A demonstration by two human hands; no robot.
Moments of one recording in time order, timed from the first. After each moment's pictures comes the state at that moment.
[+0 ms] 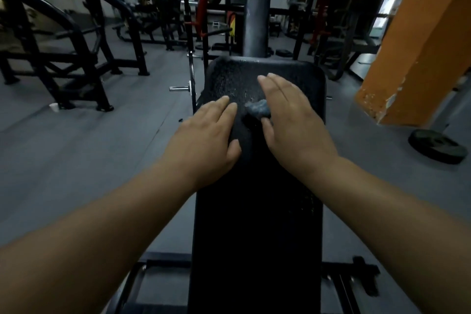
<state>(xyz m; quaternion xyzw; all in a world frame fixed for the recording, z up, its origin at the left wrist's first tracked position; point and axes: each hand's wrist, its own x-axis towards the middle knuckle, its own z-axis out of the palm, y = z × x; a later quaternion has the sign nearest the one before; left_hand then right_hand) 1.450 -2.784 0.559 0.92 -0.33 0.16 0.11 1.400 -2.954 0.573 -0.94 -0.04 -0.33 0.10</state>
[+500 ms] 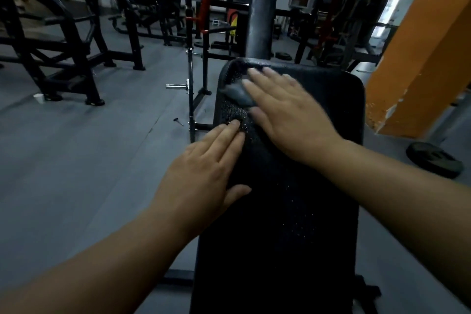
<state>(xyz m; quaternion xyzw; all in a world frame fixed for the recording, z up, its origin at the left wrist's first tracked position) 1.505 -2.768 0.504 0.89 -0.38 0.23 0.08 1.522 -2.975 0.567 -0.94 -0.13 -0.29 -0.07</state>
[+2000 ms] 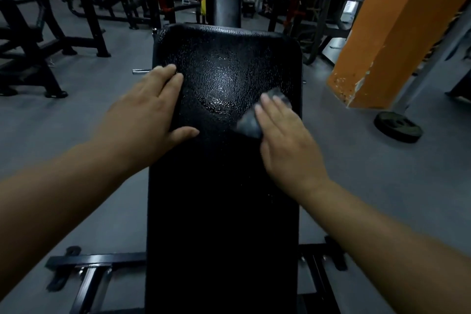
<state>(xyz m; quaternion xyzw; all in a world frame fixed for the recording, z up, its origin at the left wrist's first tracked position) 1.516 -2.793 0.541 0.91 -0.34 0.20 0.10 1.422 -3.035 0.481 -0.93 -0.04 -0.37 0.00</state>
